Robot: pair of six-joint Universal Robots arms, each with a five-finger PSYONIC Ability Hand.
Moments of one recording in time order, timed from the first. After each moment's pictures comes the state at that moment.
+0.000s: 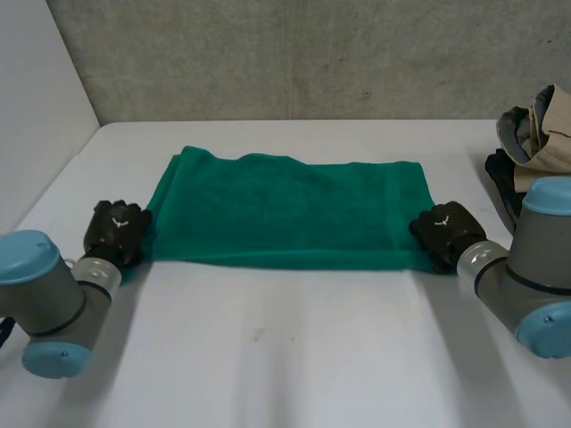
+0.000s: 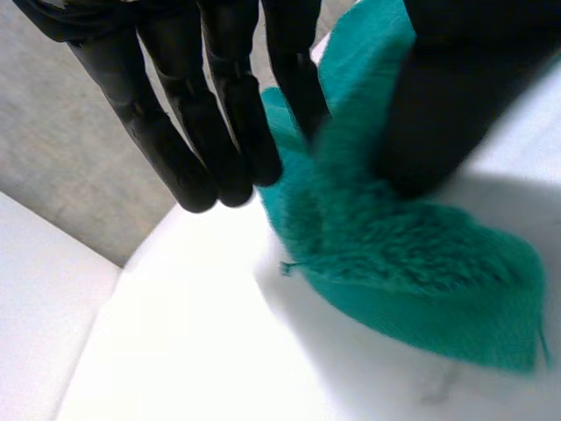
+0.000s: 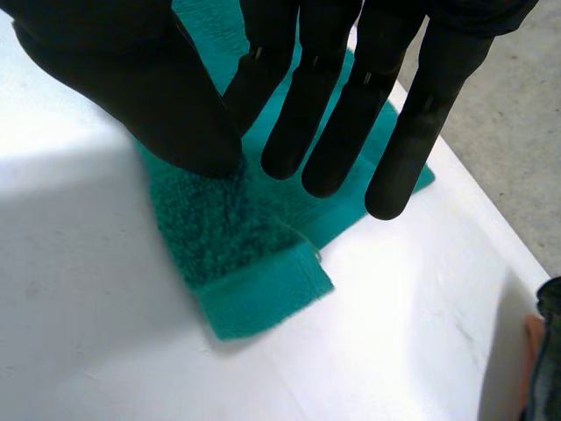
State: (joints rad) left arm 4.58 -2.17 -1.81 3.85 -1.45 3.73; right arm 1.81 -0.99 1.54 -0.15 1.38 2.47; left_hand 0.84 0.86 0.88 0.88 0.70; right_hand 1.11 1.18 1.19 1.20 1.02
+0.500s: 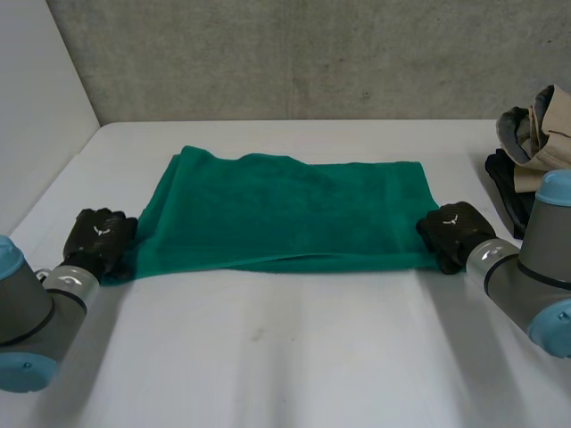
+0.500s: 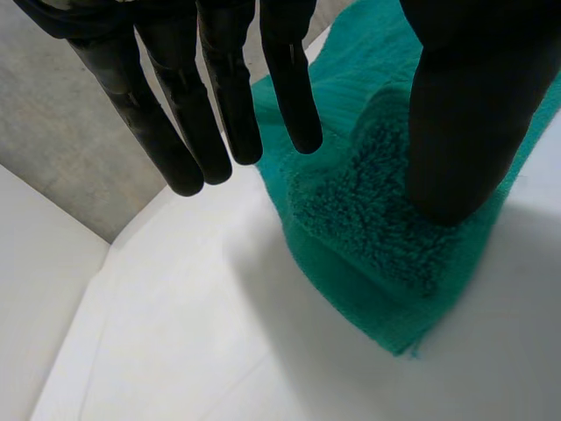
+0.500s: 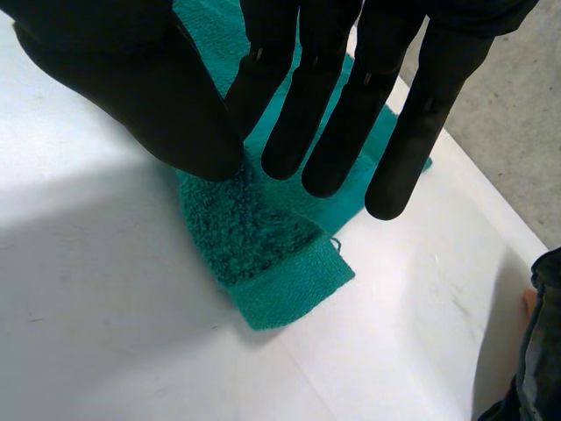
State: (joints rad) left arm 4.68 -2.08 -1.91 3.80 -1.34 3.68; right arm 1.79 -1.02 1.55 -0.09 1.38 2.50; left_hand 0.67 0.67 0.66 0.67 0.49; right_hand 1.11 1.18 1.19 1.20 1.03
